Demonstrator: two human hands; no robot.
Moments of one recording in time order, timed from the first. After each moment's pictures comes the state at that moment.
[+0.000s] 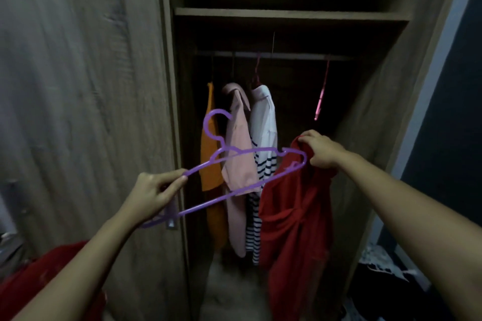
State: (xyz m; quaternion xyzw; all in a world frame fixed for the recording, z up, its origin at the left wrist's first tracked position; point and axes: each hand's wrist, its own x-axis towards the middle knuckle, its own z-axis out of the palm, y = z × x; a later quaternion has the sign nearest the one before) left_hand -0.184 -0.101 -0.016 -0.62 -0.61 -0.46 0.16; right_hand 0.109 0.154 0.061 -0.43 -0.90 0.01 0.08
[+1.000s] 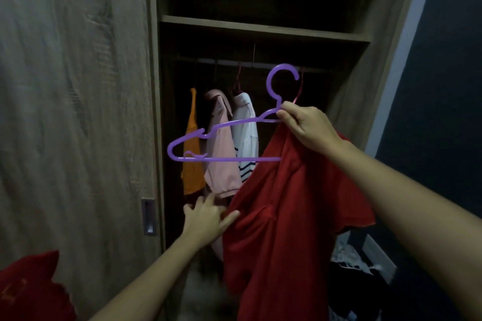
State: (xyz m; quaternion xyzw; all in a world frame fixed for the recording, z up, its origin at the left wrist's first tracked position) left_hand -0.082 -0.024 -0.086 -0.62 -0.76 -0.20 0.07; right_hand 0.122 0.089 0.120 -0.22 -0.88 -0.14 0.40
